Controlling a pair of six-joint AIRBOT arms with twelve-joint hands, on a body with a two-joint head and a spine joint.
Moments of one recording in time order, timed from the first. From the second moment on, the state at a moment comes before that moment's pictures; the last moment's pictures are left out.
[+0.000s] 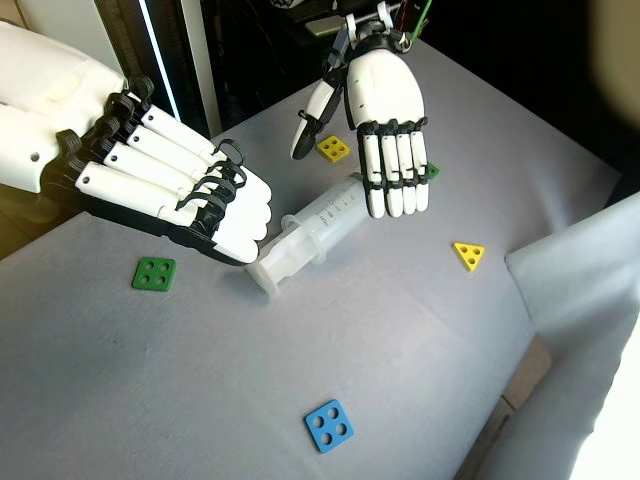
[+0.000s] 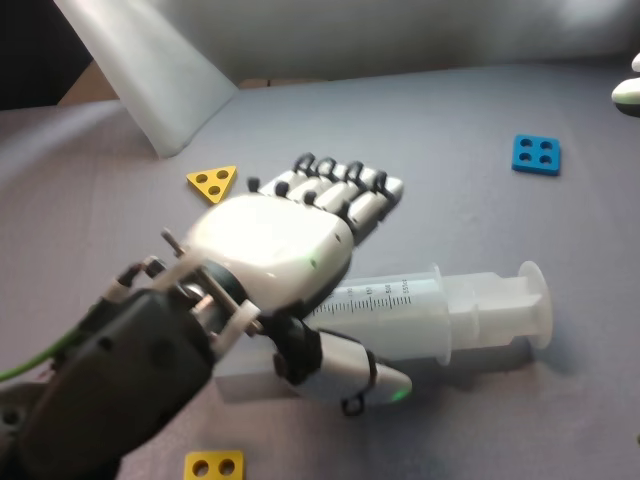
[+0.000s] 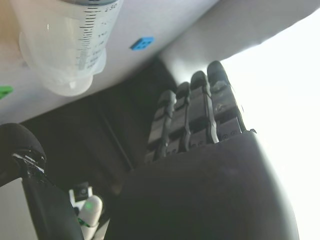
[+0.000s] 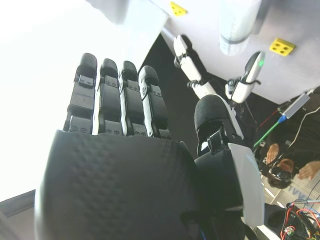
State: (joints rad) left arm 0.69 -1.12 0.70 -0.94 -0.75 1.83; right arm -0.19 -0.27 0.65 -1.83 0.27 0.57
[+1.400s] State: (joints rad) left arm 0.76 -1.34 0.92 -1.00 -0.80 1.87; right arm -0.19 -0.27 0.62 -1.83 0.27 0.63
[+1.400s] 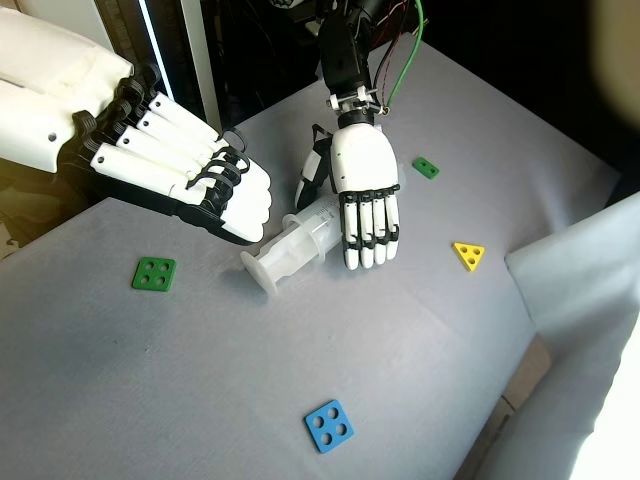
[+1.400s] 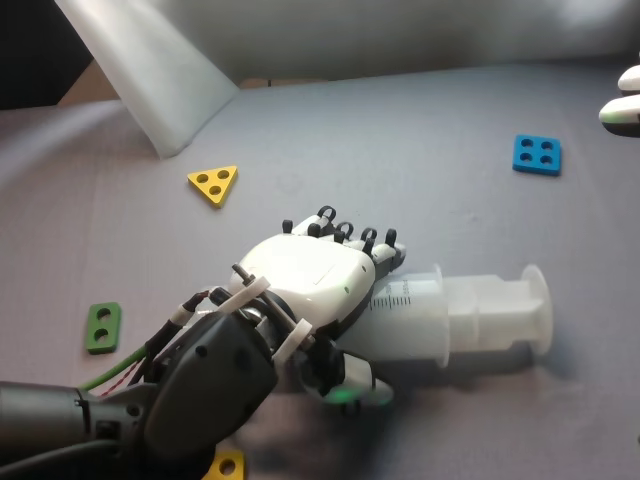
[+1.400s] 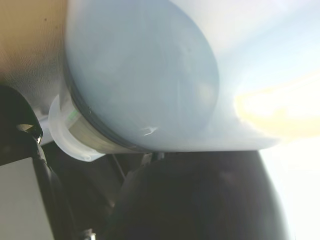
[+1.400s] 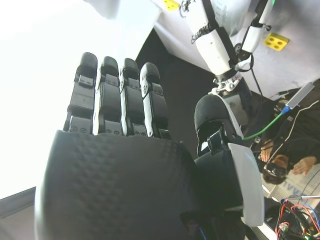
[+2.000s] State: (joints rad) left arm 0.77 -1.34 0.91 -1.00 -0.85 1.87; right arm -0.19 -0.23 0.56 -1.82 0.11 1.13
